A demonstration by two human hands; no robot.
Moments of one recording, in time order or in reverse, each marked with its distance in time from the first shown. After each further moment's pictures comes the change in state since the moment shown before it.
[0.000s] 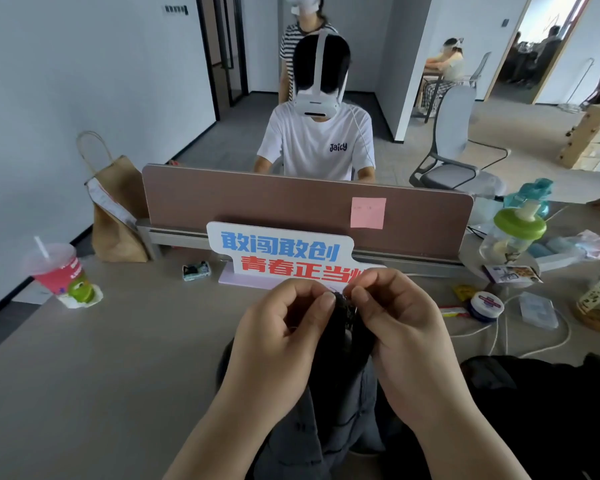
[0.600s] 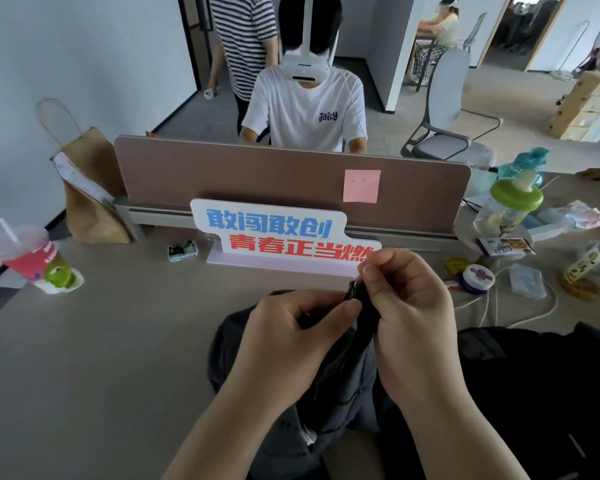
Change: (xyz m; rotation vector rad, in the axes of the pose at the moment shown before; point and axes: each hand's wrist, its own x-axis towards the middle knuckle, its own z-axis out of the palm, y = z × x) left_hand 0.003 -0.017 0.010 -0.033 -0.181 -0.179; right_hand 0.006 0.010 0.002 -0.127 0.277 -0.081
